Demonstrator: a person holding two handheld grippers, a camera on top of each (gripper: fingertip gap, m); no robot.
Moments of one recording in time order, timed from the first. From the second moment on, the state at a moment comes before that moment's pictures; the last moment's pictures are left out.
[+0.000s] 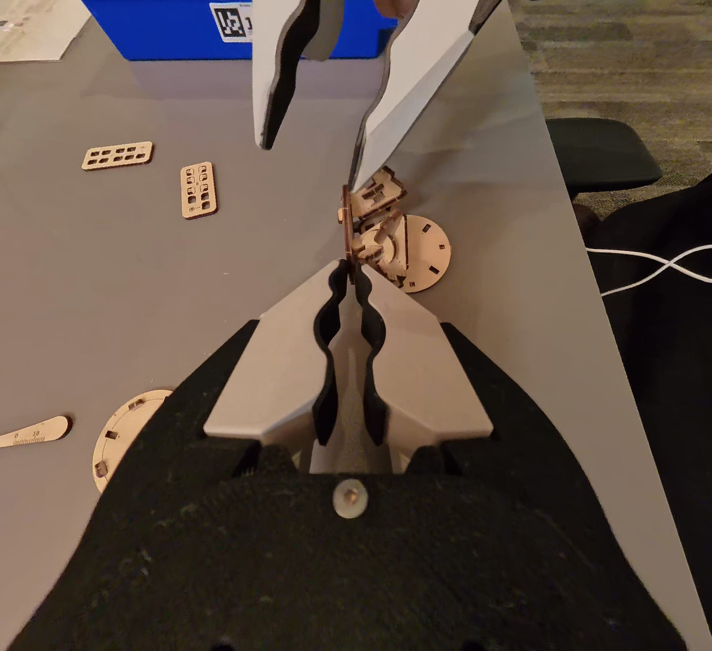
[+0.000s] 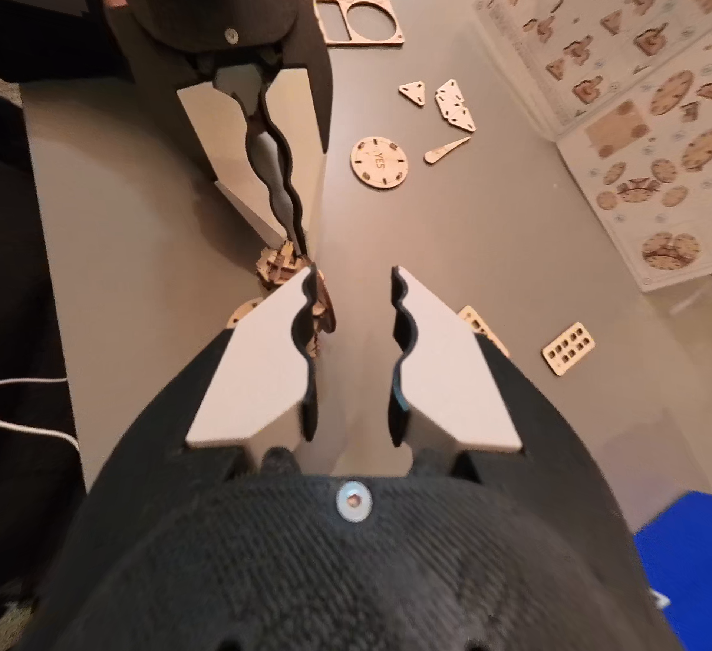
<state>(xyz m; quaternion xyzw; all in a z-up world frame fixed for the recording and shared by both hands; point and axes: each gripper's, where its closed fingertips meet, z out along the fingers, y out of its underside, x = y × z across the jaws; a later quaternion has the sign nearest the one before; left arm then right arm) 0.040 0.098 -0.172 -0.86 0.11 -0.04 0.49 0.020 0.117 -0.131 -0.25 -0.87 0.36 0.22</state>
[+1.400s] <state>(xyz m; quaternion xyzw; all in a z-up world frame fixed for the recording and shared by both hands) 0.042 0.096 -0.167 -0.86 0.10 -0.06 0.50 0.078 0.114 -0.208 -0.38 -0.83 0.37 0.16</state>
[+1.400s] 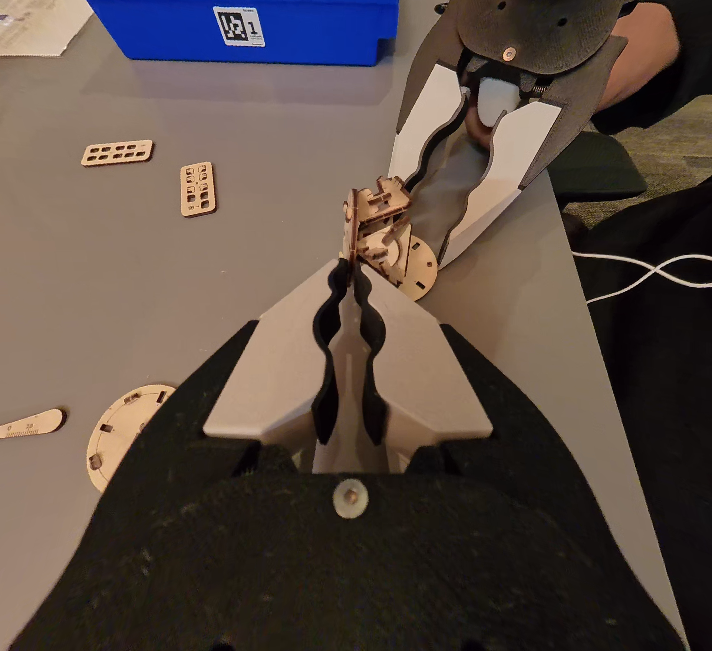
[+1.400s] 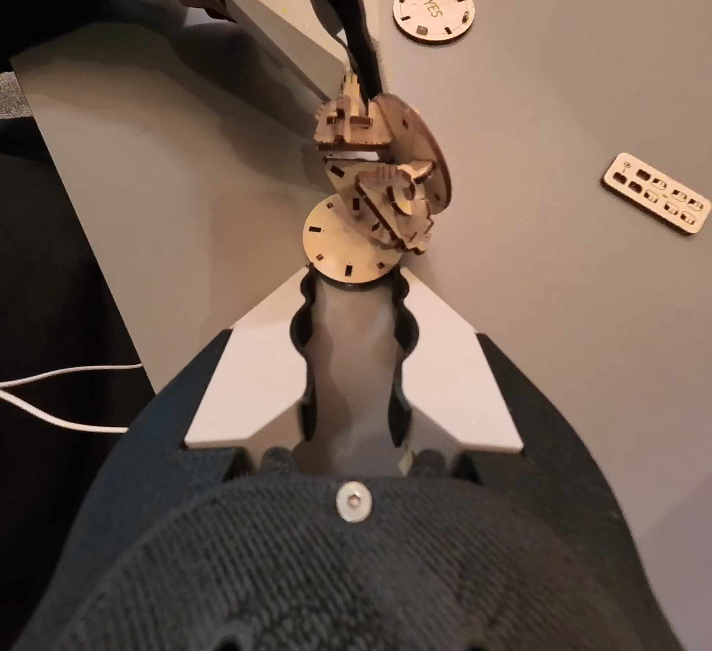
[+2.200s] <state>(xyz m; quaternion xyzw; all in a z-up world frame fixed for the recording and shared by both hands) 0.037 0.096 -0.170 -0.86 0.10 -0.03 0.49 0.077 0.115 -0.208 -0.38 -0.83 0.37 0.18</state>
